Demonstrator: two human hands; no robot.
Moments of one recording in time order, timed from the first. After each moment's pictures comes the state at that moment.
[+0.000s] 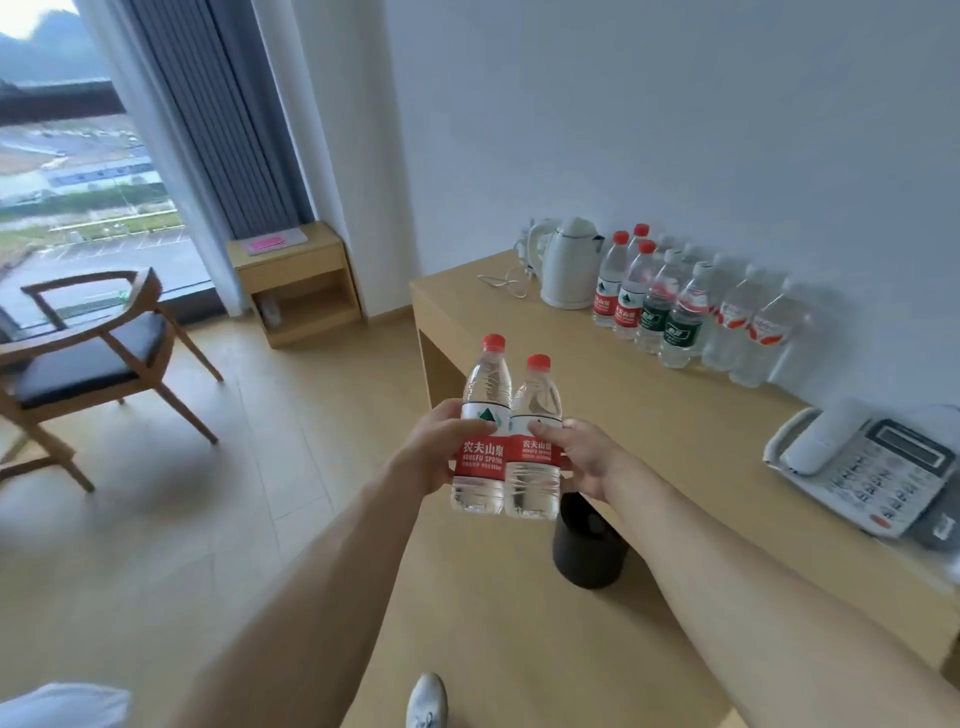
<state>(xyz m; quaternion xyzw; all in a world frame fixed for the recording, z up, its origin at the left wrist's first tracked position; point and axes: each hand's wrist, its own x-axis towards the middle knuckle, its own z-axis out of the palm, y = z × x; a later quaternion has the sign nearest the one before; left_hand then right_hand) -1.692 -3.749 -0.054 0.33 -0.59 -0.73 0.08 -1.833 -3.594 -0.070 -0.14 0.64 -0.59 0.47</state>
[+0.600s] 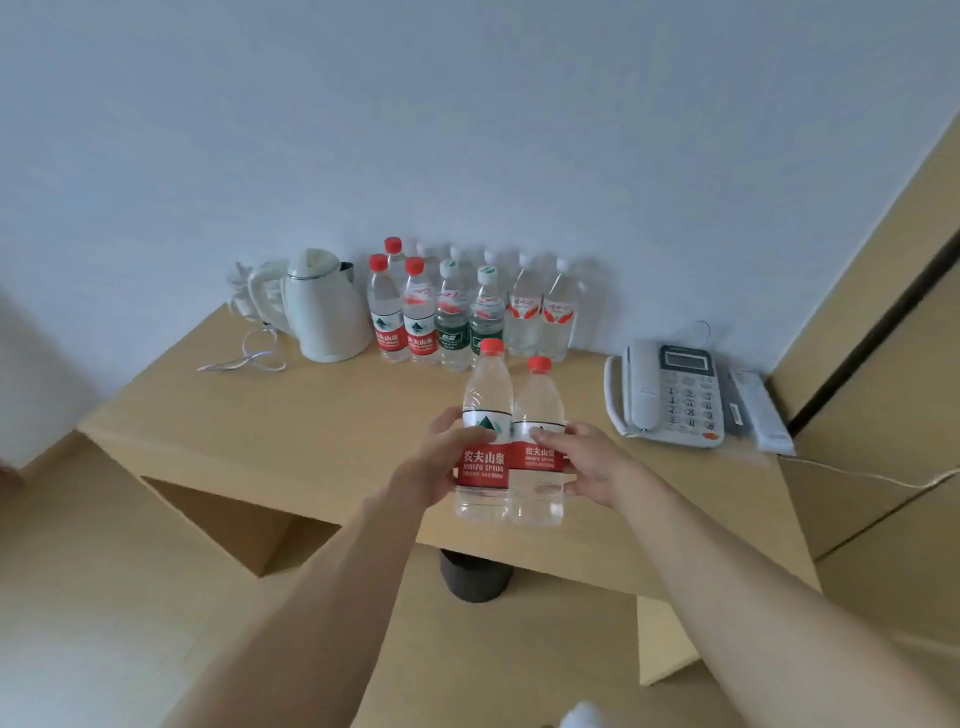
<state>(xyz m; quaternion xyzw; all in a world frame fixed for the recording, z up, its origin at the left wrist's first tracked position) -1.963 -3.766 -0.082 0.12 -0.64 -0.73 -0.21 -1.969 -3.556 -0.092 0.15 0.67 -0.69 0.23</state>
